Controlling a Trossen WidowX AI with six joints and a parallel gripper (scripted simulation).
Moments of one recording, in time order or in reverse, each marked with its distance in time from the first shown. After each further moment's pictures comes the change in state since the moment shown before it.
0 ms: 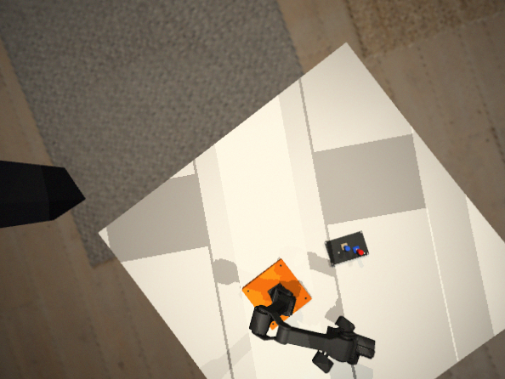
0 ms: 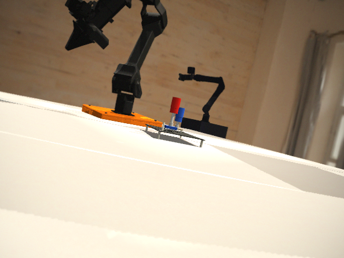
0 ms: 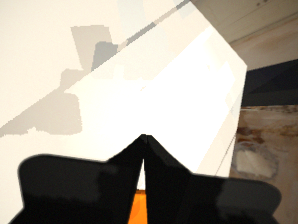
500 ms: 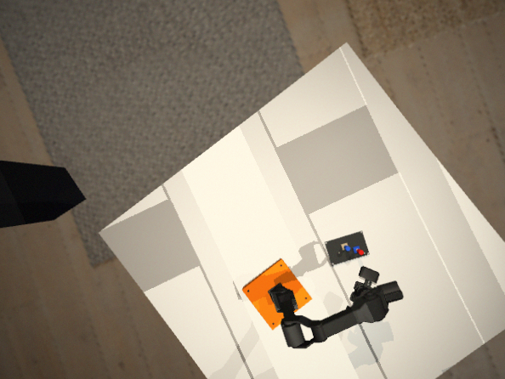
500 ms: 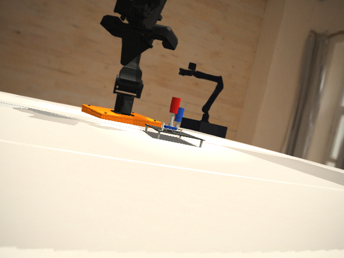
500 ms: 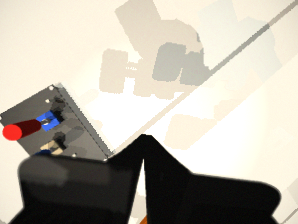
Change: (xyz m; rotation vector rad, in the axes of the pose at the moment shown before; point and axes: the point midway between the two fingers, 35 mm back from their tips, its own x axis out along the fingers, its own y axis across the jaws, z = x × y) arm -0.083 0.193 -0.020 -0.242 0.096 0.422
